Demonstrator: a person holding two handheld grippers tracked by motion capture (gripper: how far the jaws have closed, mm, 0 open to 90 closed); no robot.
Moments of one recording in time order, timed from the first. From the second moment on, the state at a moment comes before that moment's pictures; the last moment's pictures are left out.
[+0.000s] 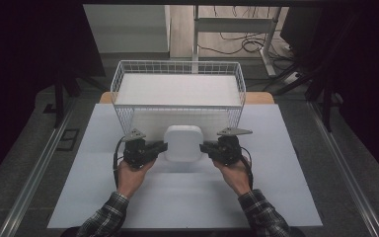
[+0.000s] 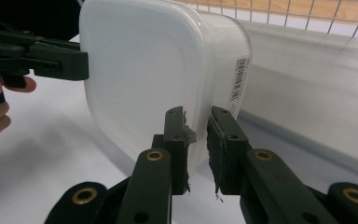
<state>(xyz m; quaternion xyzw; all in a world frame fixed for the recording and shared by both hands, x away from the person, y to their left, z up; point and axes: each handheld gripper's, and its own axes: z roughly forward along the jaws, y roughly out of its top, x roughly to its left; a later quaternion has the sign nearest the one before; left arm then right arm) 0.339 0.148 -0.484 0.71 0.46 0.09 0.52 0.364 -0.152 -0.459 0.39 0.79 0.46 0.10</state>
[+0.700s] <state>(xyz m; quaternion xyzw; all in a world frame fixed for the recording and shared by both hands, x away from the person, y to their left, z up) 0.382 0.139 -0.498 0.71 0.49 0.09 0.50 0.412 -0.146 -0.477 0.42 0.78 0.45 0.09</state>
